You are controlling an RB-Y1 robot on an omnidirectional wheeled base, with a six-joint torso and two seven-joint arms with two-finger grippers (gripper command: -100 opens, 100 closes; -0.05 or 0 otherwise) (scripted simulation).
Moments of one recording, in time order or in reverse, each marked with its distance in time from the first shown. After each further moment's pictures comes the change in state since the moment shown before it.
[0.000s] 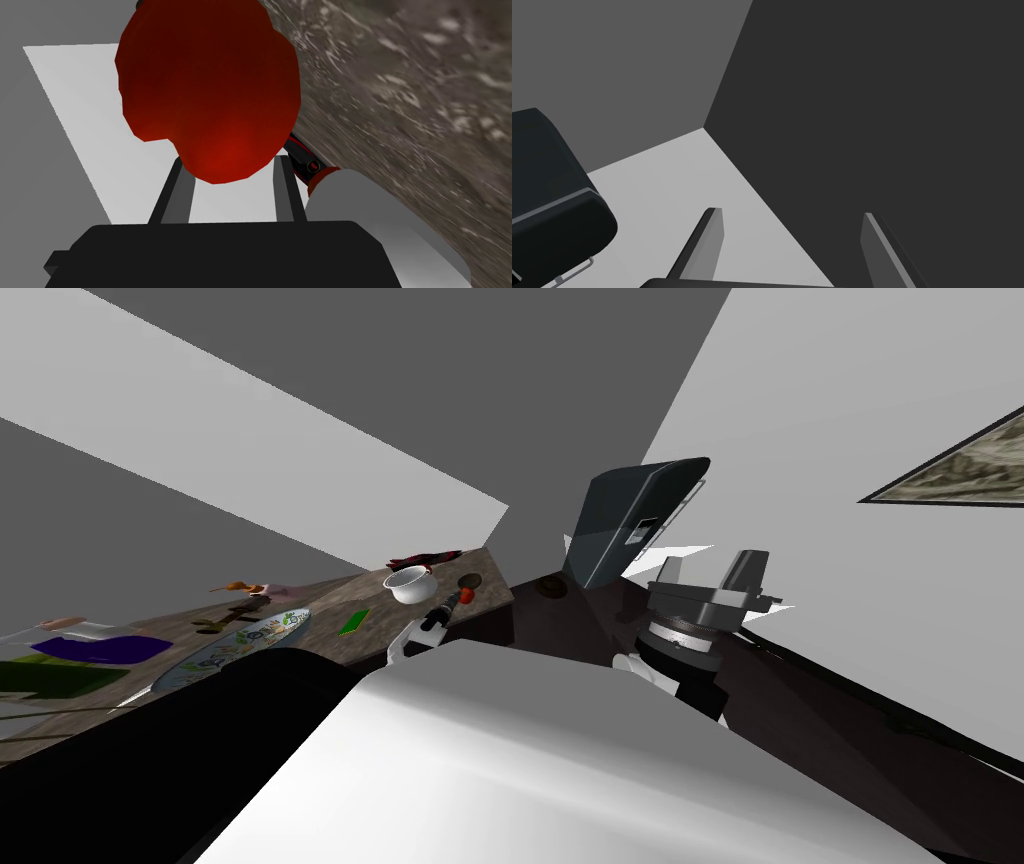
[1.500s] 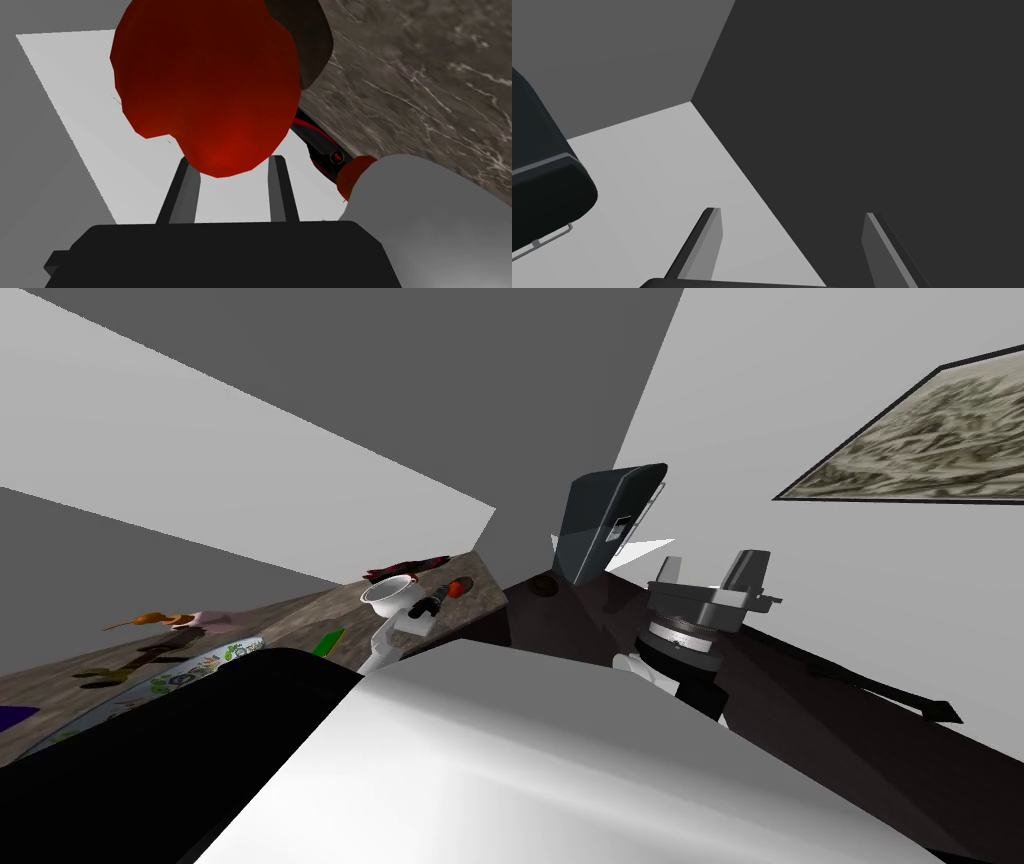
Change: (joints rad) left arm -0.032 0.098 0.104 -0.063 0.077 0.184 0.035; right arm 0.000 0.000 0.000 0.000 0.000 0.000 0.000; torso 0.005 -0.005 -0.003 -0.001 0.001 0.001
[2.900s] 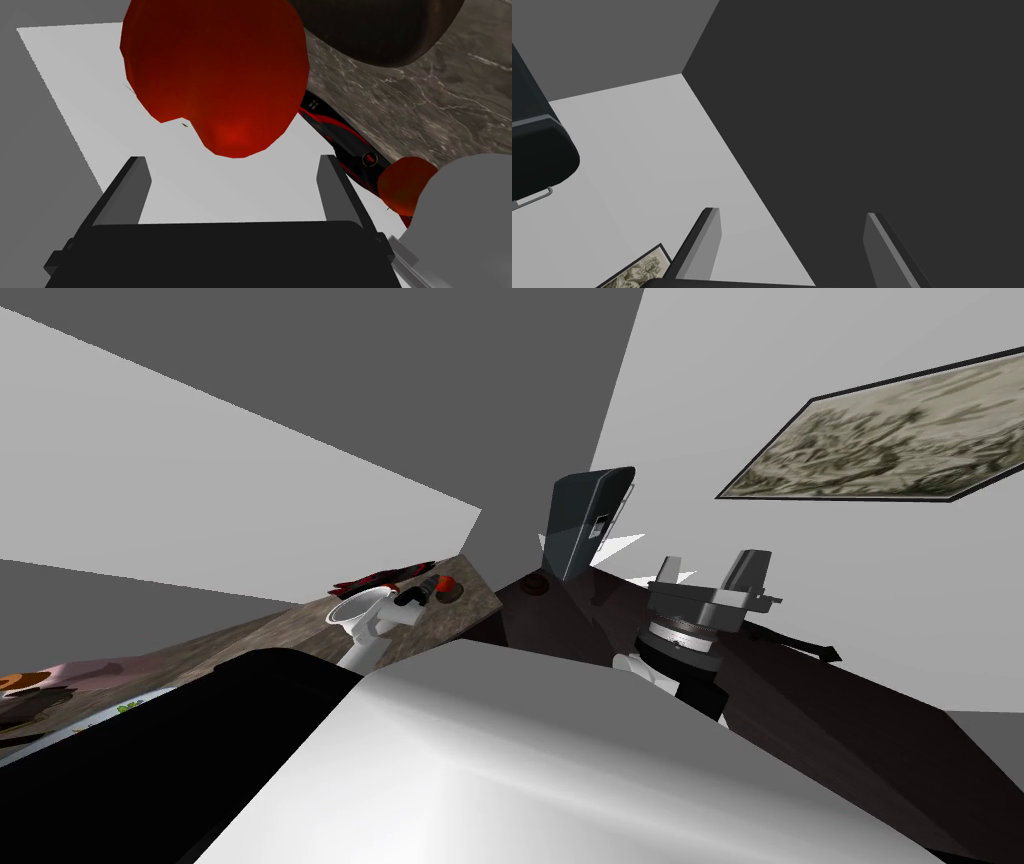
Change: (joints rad) left arm -0.030 0.103 0.105 -0.045 0.086 0.171 0.038; right arm 0.000 0.000 0.000 0.000 0.000 0.000 0.000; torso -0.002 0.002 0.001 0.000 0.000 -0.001
